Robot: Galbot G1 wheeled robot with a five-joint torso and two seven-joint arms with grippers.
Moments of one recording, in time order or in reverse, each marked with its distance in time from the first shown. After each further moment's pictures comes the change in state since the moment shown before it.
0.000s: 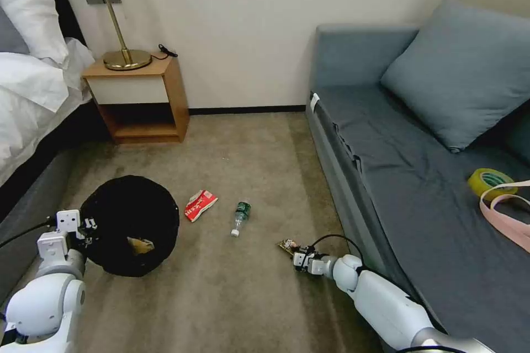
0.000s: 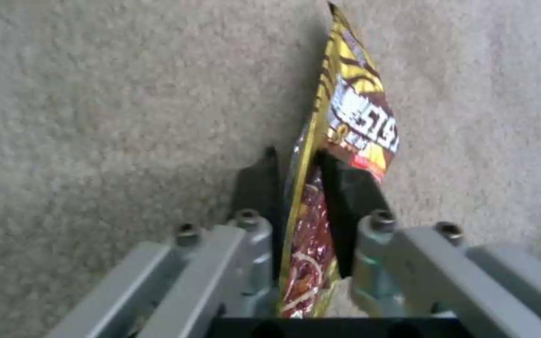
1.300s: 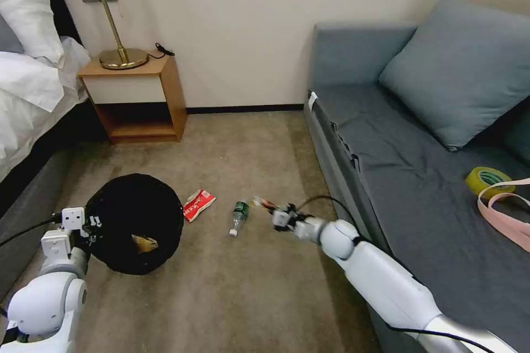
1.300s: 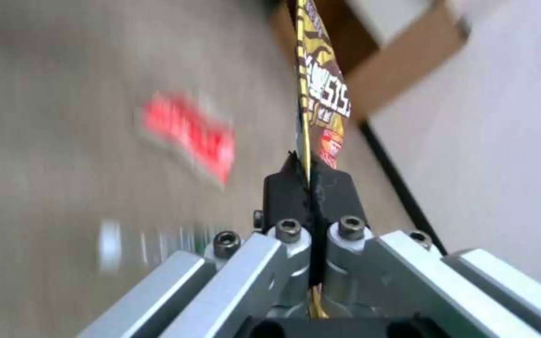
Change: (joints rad) left arm -0.004 0.002 0.021 -0.005 0.022 -0.016 0.036; right arm 0.095 -0.012 -0.052 0.498 0.359 0.055 0.016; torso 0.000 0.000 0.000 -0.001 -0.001
